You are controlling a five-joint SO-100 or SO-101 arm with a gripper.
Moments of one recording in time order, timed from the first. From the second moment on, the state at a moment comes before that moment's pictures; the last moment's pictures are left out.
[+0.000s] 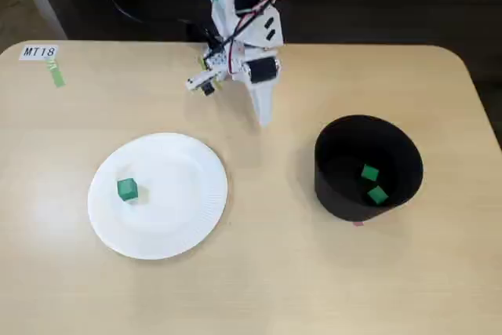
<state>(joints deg) -7.5 177.6 153.9 62.1 -6.7</state>
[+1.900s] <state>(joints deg) 35.2 73.0 85.5 62.6 -36.6</state>
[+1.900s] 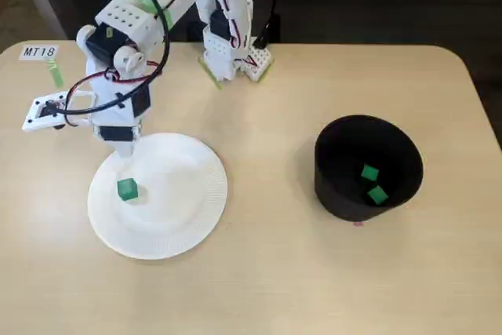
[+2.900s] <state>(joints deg) 34.5 53.5 65.2 72.1 -40.9</state>
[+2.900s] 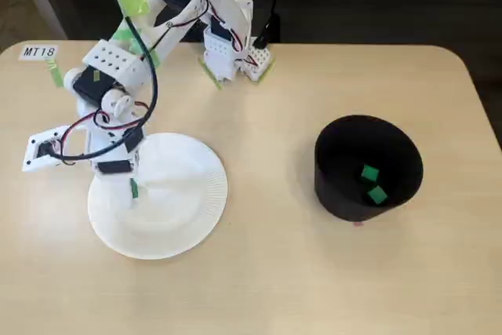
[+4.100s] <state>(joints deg) 26.2 73.8 60.6 76.5 -27.1</state>
